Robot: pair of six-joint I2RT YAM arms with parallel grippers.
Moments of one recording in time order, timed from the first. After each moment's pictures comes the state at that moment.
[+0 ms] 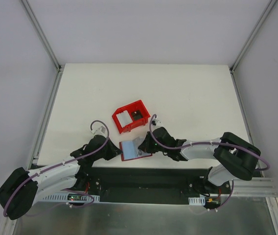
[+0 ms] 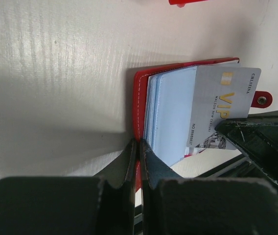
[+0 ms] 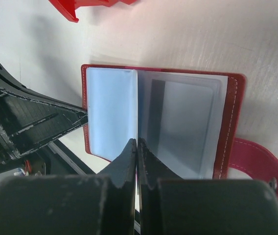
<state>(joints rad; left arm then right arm) -0.72 0.86 0.13 0.01 0.02 -1.13 1.03 1.50 0.53 0.32 0.02 0.95</state>
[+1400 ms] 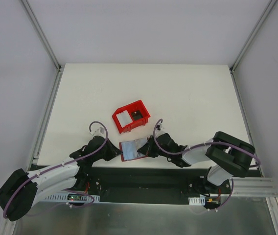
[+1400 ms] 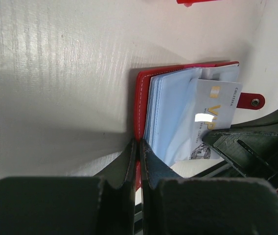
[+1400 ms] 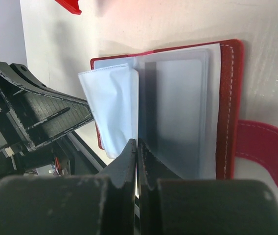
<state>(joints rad) -0.71 0.83 0.10 0.02 0.02 -1.18 1.05 1.56 0.37 0.65 0.00 1.14</state>
